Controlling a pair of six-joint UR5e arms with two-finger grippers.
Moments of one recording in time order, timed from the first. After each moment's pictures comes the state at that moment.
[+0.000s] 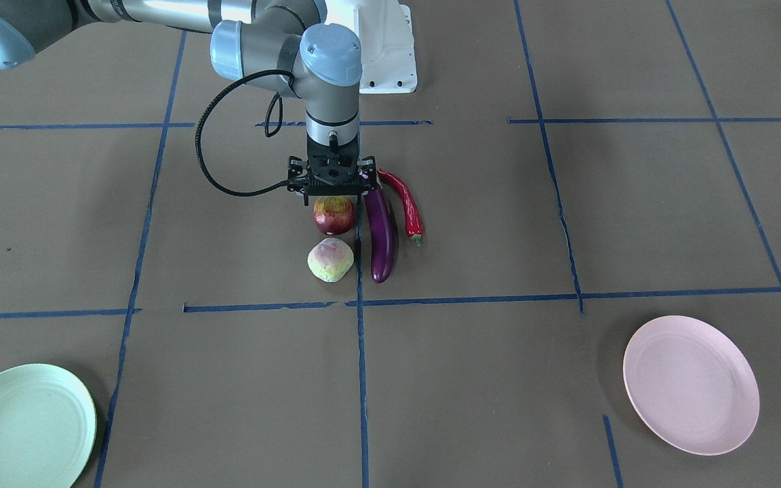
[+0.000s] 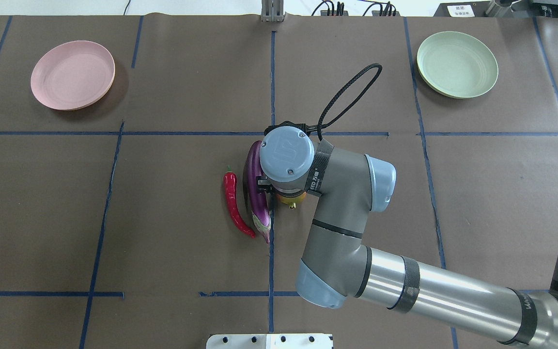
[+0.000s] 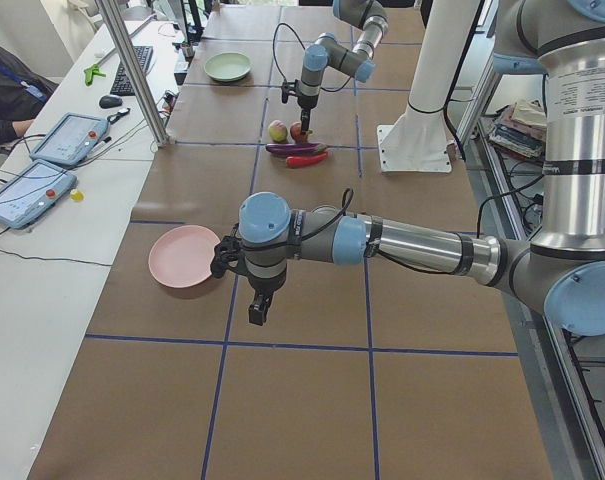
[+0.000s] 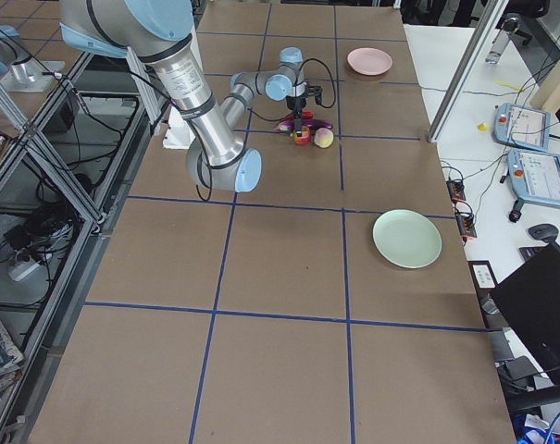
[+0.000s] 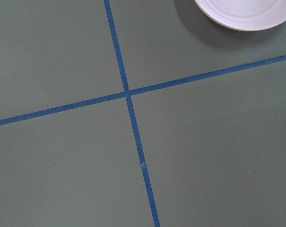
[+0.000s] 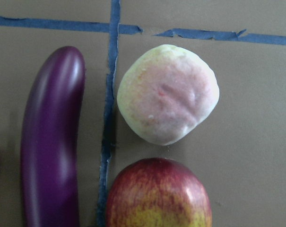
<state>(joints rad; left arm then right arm) -1.58 -1.49 -1.83 -1.50 -2.37 0.16 0.43 -0.79 1.57 -1.65 1.70 1.21</state>
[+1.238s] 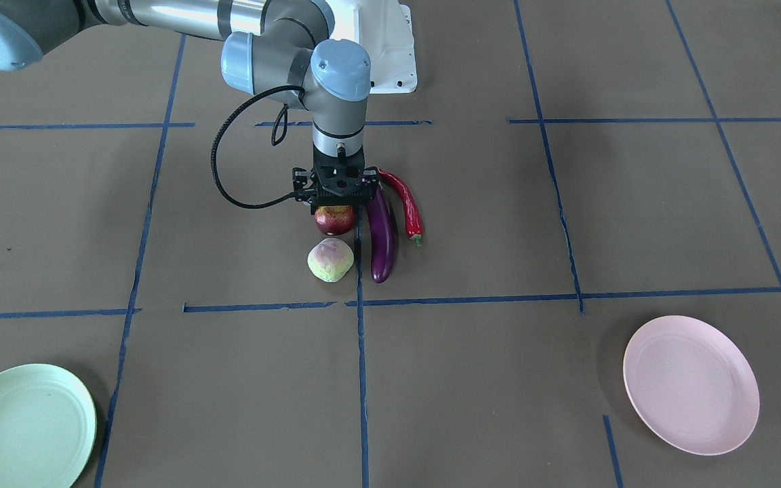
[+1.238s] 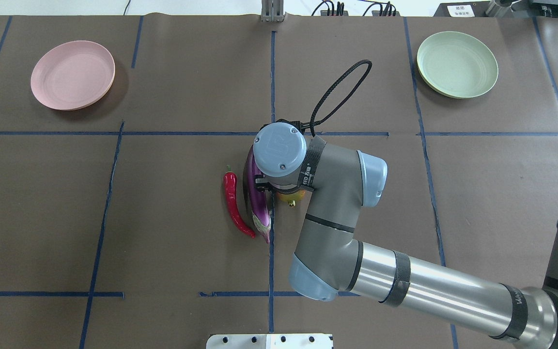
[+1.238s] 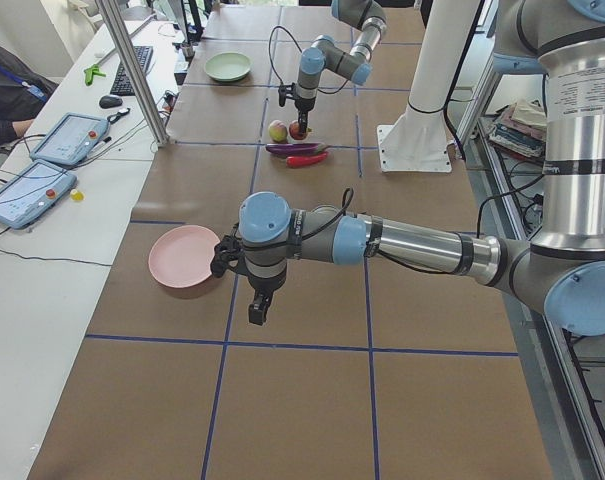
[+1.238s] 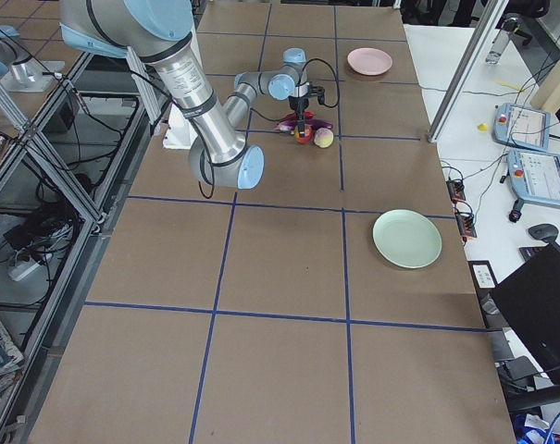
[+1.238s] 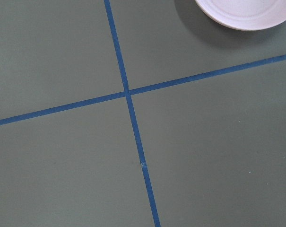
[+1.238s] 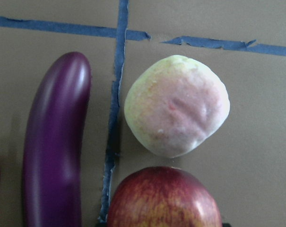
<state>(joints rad) -1.58 -1.49 -1.83 -1.50 -2.37 0.16 0.45 -0.77 1.57 -1.68 1.71 1.17</state>
